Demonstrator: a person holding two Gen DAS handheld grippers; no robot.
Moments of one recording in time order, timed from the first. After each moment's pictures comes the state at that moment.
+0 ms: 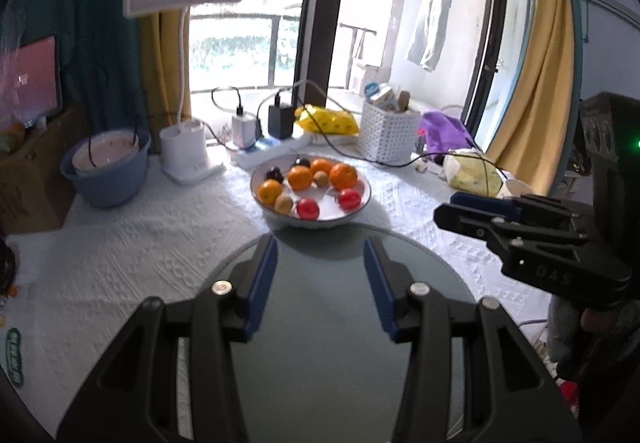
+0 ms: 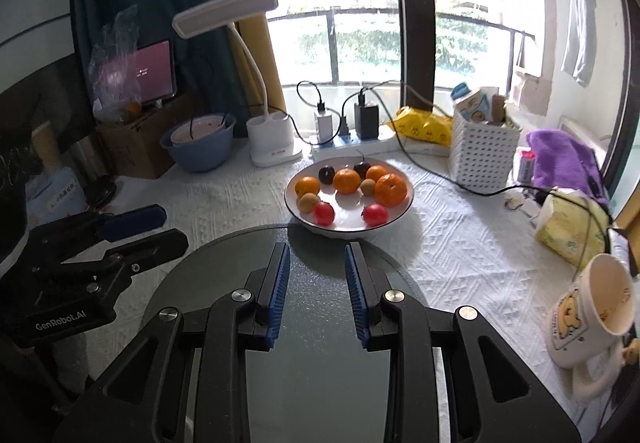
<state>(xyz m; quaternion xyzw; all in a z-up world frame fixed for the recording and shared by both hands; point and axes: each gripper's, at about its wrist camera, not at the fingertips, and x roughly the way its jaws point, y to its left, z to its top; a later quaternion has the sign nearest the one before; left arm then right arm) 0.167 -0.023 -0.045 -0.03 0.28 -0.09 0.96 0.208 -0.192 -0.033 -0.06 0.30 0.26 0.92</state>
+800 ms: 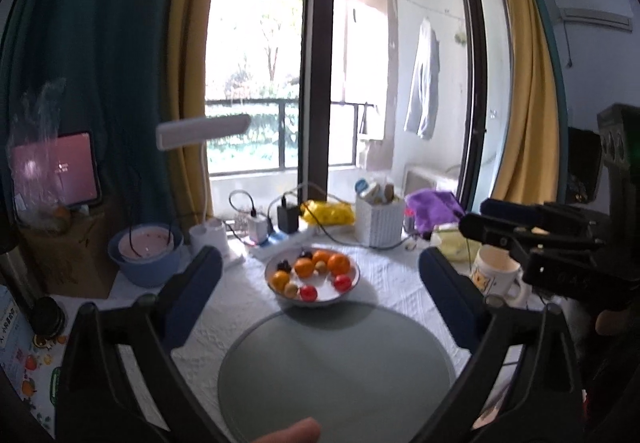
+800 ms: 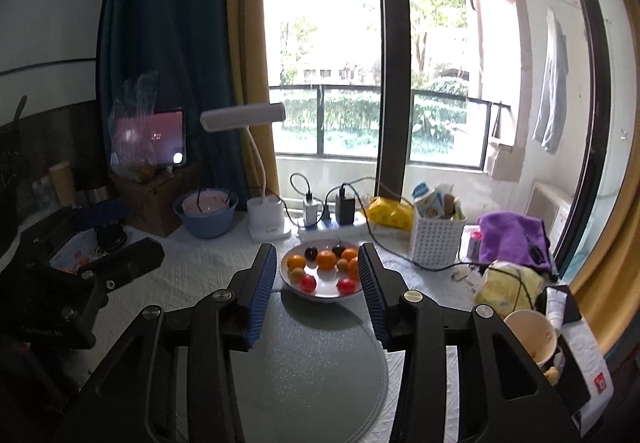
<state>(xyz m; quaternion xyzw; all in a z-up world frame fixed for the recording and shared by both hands) 0.095 -0.034 0.039 -0.01 0.13 -0.07 0.99 0.133 -0.226 0.056 -0.06 0.17 0.24 0.95</state>
